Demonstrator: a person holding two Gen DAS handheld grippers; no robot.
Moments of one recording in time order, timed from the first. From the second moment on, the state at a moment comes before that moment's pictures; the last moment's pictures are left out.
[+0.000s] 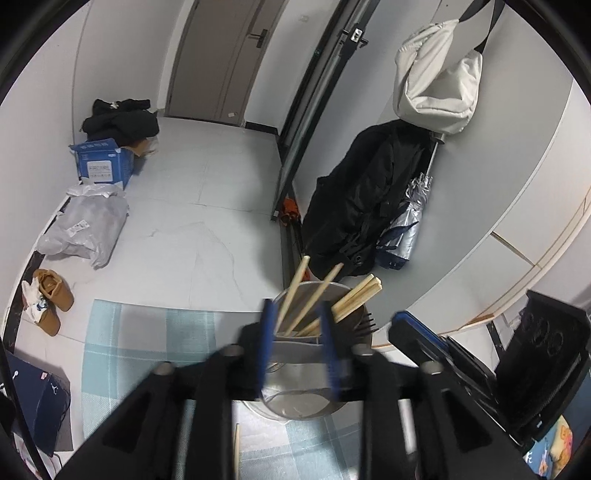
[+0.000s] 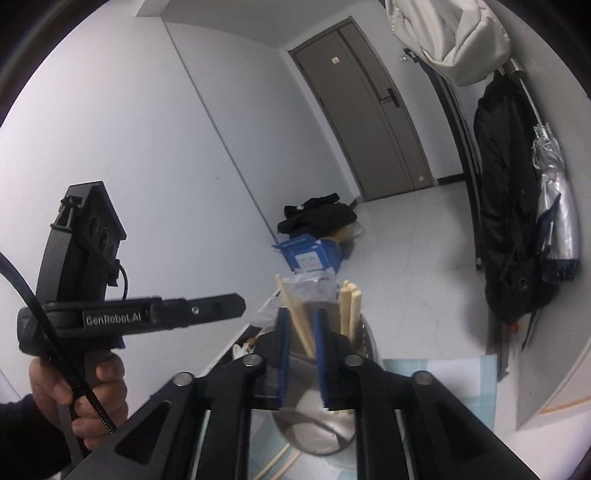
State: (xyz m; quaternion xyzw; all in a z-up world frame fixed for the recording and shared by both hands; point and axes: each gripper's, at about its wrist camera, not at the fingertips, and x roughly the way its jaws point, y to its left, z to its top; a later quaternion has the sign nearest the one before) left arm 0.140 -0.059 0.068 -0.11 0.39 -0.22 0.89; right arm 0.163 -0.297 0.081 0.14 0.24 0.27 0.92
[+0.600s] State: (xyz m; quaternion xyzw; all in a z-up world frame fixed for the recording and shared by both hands) left arm 0.082 -0.027 0.069 -0.11 0.35 -0.11 0.92; right arm 0.096 -0.306 0.088 0.15 0.24 0.23 0.93
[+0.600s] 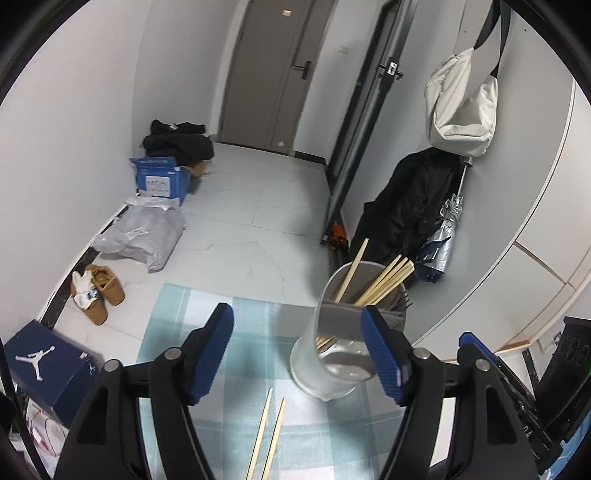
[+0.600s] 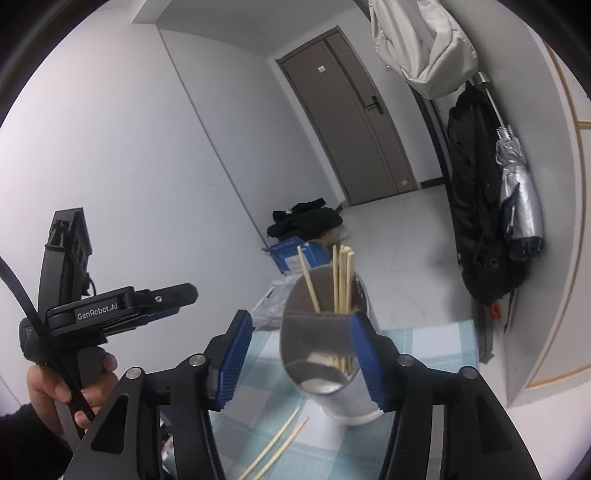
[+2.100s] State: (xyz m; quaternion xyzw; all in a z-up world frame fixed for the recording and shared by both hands) left arm 0.039 0.065 -0.037 -0.22 0.41 -0.04 0.88; right arm 0.083 -0.213 -0.028 0.05 0.43 0.17 0.88
